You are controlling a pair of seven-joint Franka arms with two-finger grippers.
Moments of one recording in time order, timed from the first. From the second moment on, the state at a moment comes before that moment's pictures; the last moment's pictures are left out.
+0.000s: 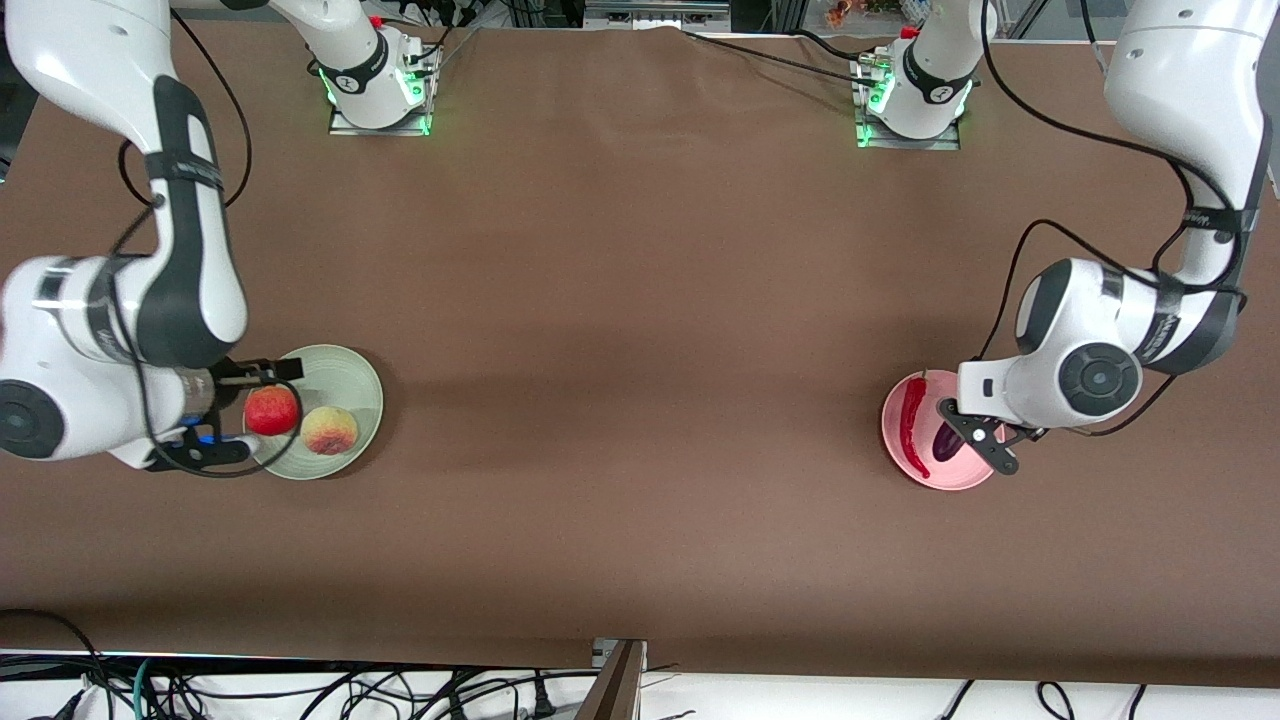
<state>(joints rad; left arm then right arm) 0.17 0.60 -0.29 -1.64 0.39 1.96 0.60 0.16 0.65 -0.18 -1.16 0.06 1.39 -0.12</state>
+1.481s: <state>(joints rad) 0.18 0.37 -0.36 -1.23 0.20 1.33 0.26 0.09 0.14 -0.11 -1.38 -0.04 1.39 -0.12</state>
